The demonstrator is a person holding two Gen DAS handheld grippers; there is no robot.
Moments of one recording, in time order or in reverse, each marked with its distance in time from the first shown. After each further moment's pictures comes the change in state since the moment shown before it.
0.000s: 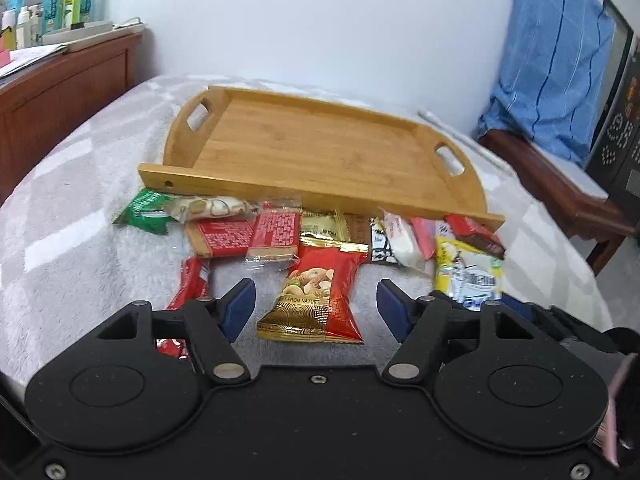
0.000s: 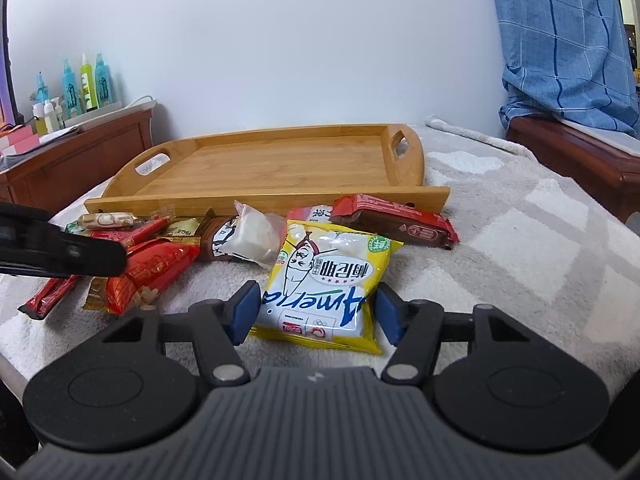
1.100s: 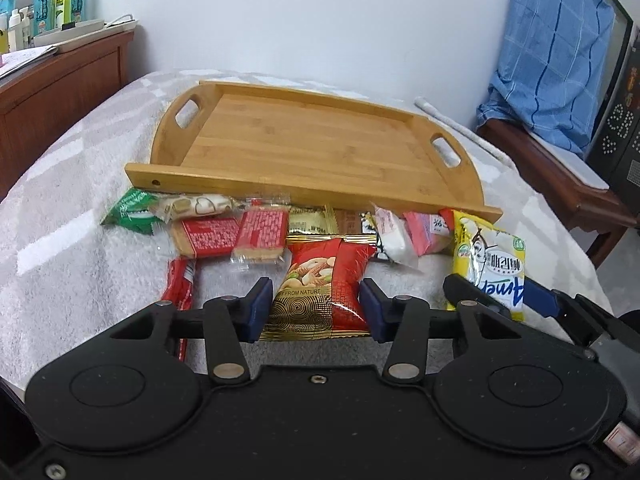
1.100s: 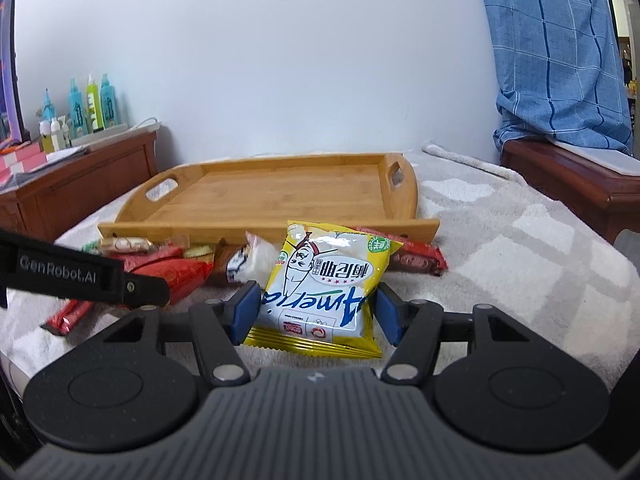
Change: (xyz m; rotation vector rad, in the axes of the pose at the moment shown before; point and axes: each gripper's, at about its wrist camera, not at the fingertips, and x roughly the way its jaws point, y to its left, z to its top) left arm 0.002 -0.010 0.003 0.015 0.017 -0.004; right arm -0.025 0.004 0.014 0.003 -0.062 -0.001
